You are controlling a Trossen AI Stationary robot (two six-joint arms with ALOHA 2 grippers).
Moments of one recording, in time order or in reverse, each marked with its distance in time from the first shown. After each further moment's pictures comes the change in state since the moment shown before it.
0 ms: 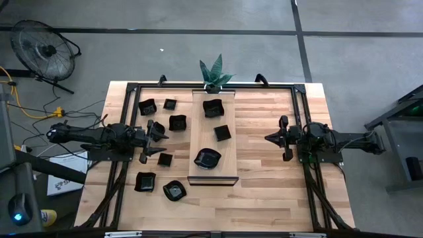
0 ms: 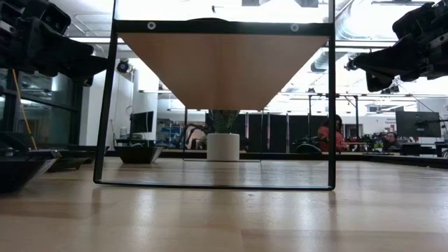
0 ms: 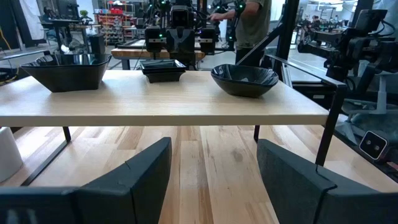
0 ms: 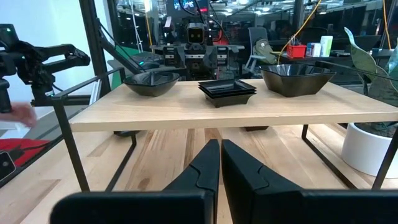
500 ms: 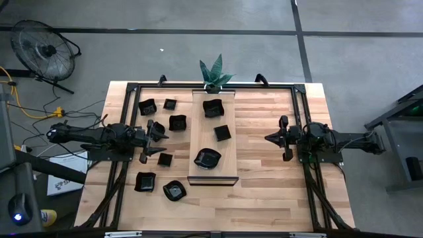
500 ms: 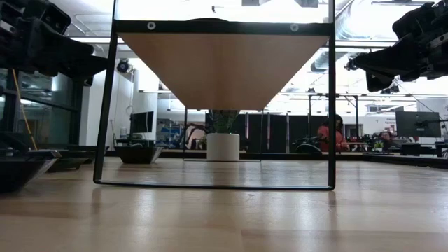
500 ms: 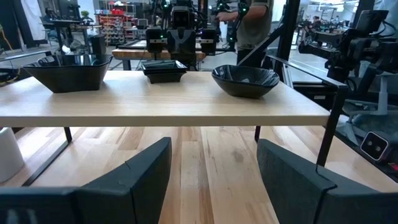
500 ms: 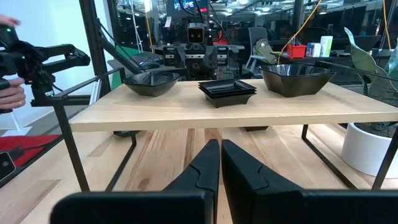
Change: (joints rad) left arm 0.000 0.000 0.000 0.002 -0.007 0.000; right arm 0.000 0.000 0.000 0.001 0.000 0.000
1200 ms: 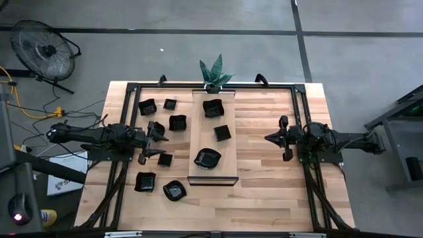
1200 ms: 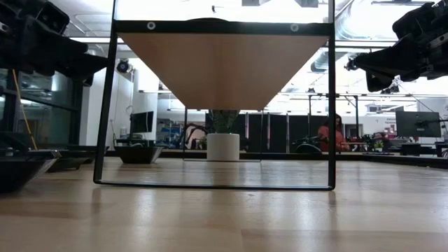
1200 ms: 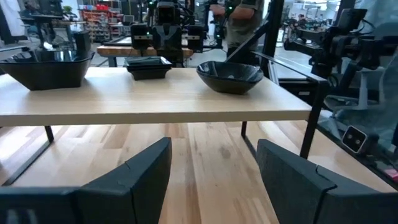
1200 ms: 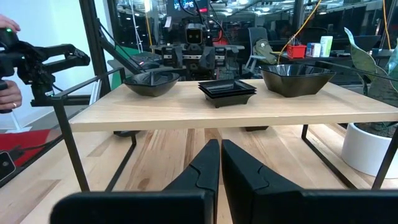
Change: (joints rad) left arm 0.000 0.000 0.000 -0.011 0.059 -0.007; right arm 0.000 0.000 0.000 0.000 0.000 0.000
